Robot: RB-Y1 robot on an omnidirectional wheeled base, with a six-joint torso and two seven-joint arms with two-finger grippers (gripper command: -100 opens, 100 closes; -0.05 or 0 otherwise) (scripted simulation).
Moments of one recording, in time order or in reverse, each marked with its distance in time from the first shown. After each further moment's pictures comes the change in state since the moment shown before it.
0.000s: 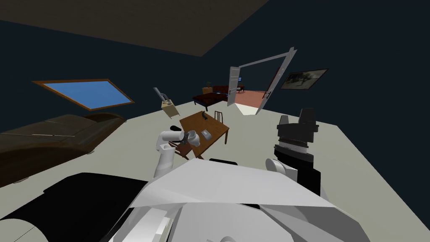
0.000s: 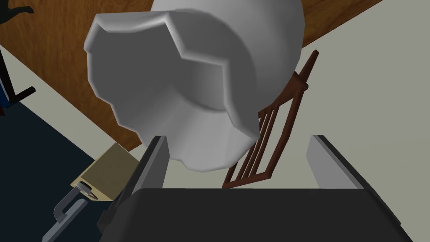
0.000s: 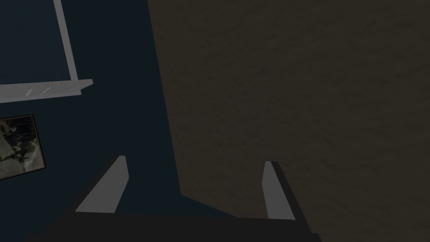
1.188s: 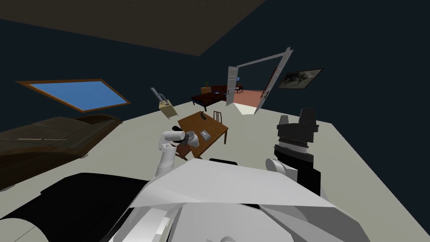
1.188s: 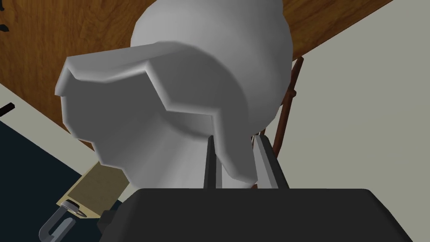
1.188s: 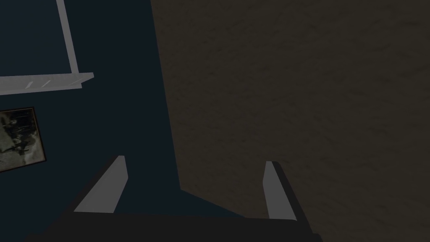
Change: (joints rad) left arm -0.016 -0.005 -0.002 0.081 0.000 0.010 -0.012; right arm 0.000 0.000 0.000 0.000 0.000 0.000 0.000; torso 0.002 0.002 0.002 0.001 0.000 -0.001
